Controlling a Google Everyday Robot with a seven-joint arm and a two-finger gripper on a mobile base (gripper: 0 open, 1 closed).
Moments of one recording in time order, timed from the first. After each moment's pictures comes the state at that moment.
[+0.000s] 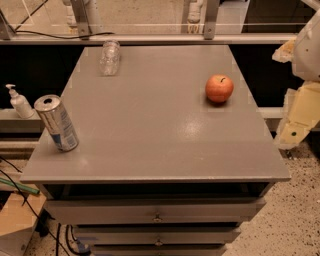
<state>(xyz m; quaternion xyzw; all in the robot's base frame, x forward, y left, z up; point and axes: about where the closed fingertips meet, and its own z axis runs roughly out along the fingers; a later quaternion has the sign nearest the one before) 0.438 -0.217 0.977 -0.60 0.78 -0.03 0.16</state>
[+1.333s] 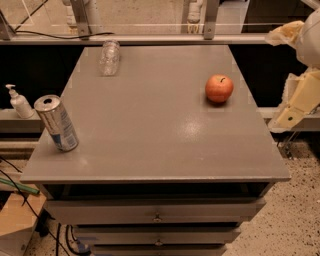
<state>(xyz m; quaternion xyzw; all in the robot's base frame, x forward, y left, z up) 0.463 -0.202 0.995 -0.63 0.73 0.02 0.27</state>
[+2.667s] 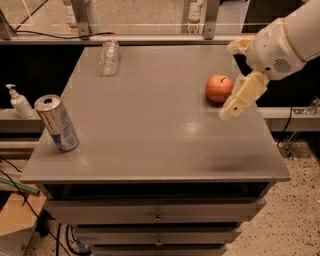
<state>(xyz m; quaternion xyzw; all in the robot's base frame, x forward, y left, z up) 0.532 -0.151 0.951 -0.60 0.72 0.11 0.33</state>
